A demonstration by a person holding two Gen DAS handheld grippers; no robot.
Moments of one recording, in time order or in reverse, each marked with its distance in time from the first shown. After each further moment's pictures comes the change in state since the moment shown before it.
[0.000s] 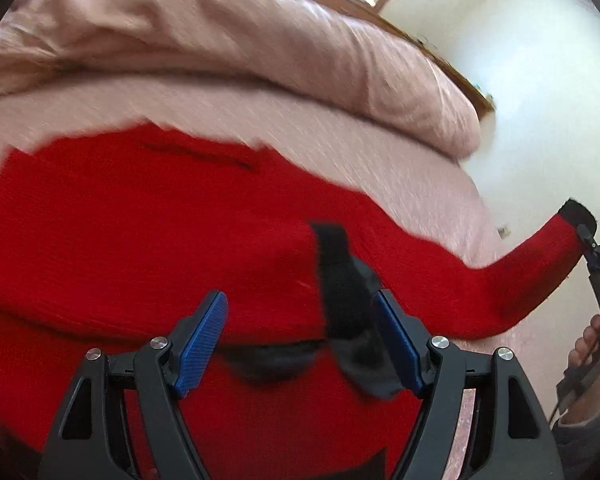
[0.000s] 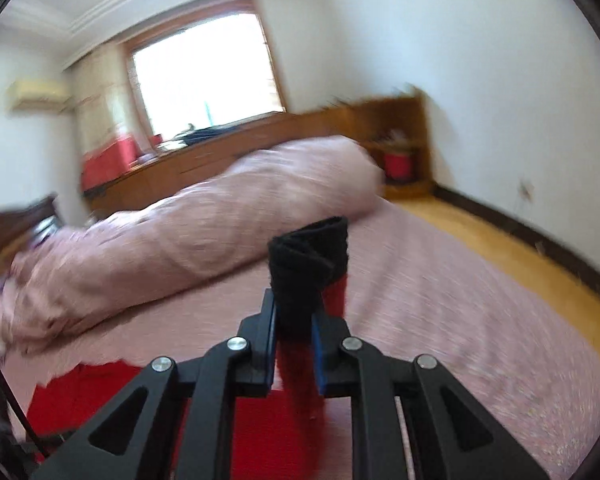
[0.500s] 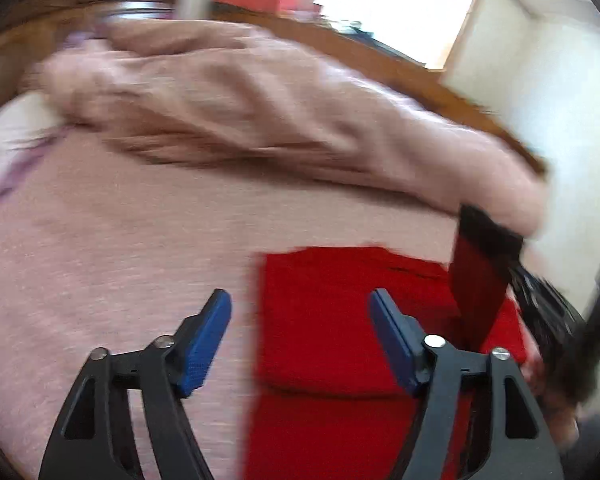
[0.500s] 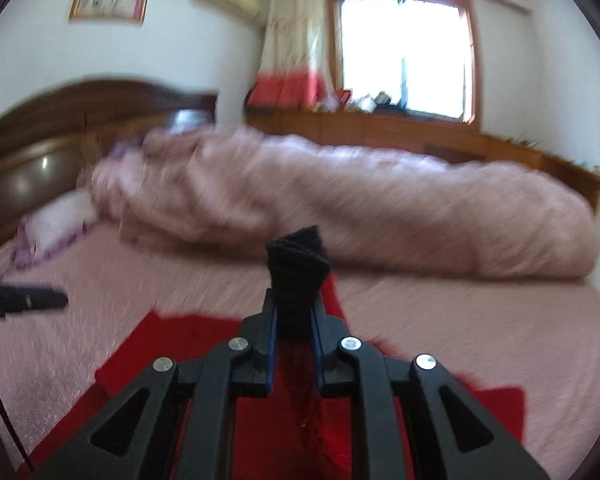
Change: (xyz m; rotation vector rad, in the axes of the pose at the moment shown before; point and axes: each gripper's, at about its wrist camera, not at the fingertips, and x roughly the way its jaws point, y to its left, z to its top) left arm -0.135 0.185 0.038 -0.069 -0.218 0.306; right arm 0.060 0.371 -0.121 -0.421 0.138 0.412
